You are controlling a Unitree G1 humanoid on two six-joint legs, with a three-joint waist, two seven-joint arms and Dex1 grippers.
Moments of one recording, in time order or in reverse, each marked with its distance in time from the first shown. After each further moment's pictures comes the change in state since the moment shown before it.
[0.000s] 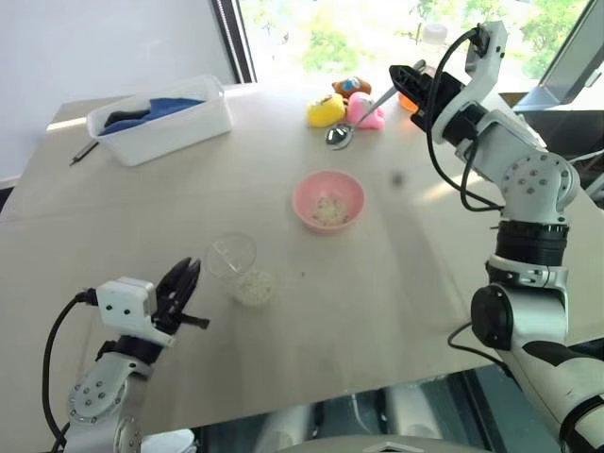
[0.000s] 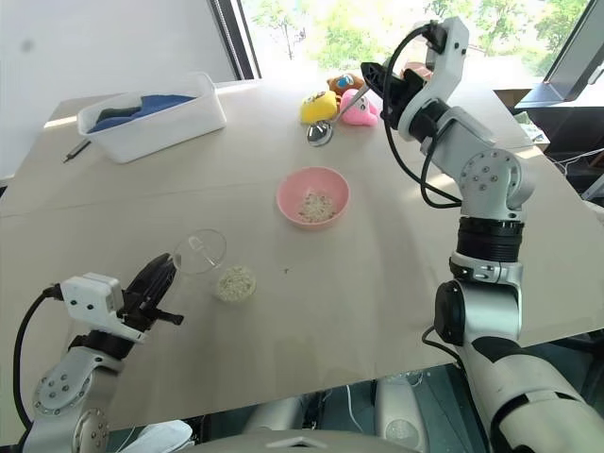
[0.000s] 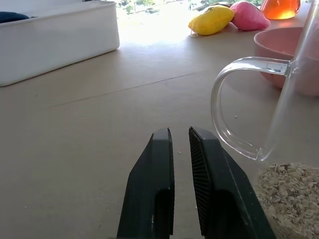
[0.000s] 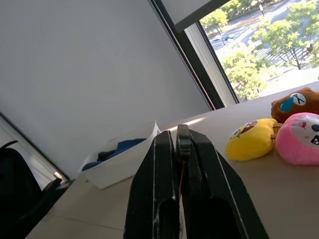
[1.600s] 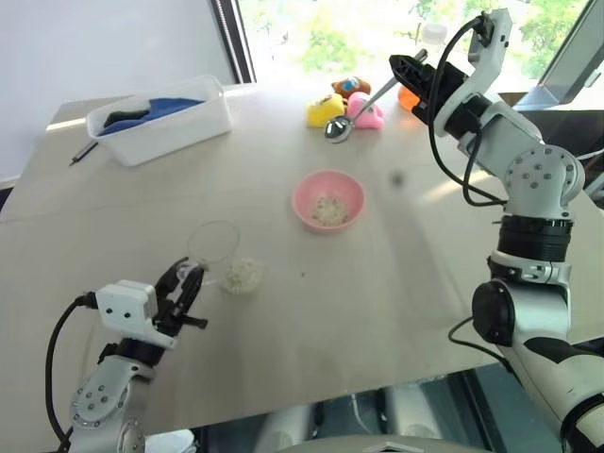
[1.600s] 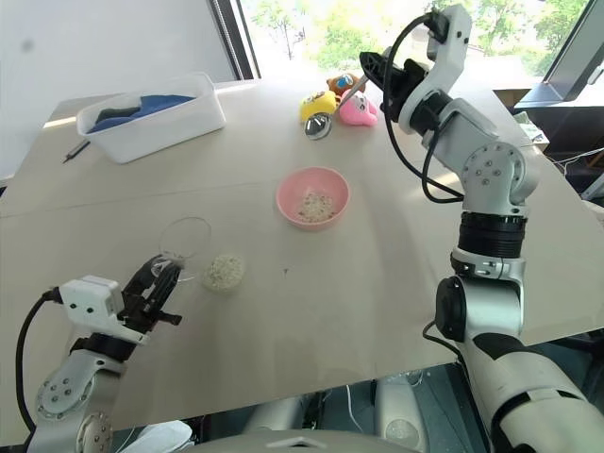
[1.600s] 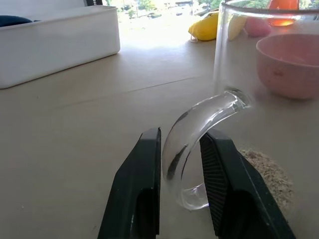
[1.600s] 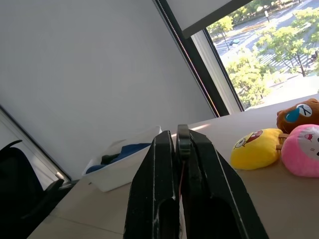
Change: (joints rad) left arm 0.016 -0.027 -0.006 -0.008 0.002 -0.019 0.012; right arm -0.025 -0.009 0.001 0.000 -0.001 0.000 0.015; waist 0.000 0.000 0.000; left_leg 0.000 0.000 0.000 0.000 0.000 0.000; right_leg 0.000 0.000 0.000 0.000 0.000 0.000
